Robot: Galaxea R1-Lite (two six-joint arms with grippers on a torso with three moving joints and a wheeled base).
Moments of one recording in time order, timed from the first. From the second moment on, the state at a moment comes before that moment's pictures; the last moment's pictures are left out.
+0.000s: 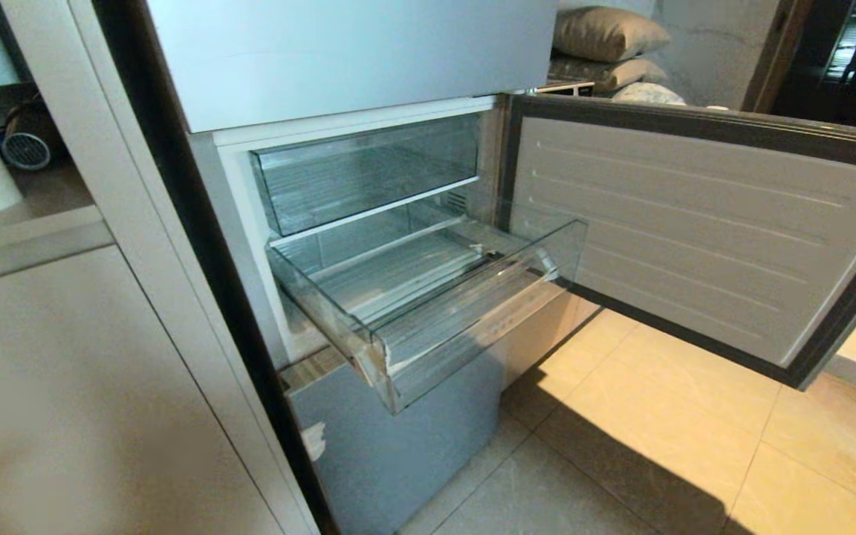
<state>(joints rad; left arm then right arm) 0.00 0.00 -0.01 0.02 0.00 0.00 0.00 0.00 0.00 0.01 0.01 -0.08</state>
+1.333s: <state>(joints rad) 0.00 0.00 -0.01 0.02 0.00 0.00 0.00 0.00 0.00 0.00 0.00 -0.08</state>
